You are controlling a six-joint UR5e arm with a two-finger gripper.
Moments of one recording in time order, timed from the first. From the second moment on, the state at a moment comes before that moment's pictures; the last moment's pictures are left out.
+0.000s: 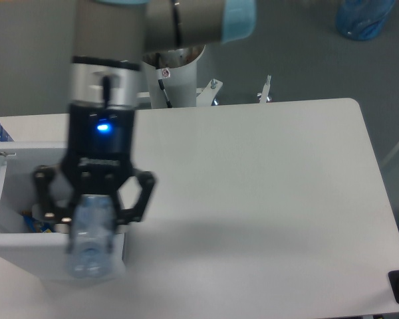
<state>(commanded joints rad) 2.11 -1.92 -1.23 -0.72 1.29 -0.12</state>
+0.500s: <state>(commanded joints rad) 2.07 -1.91 -1.28 -0.72 1.29 -0.06</state>
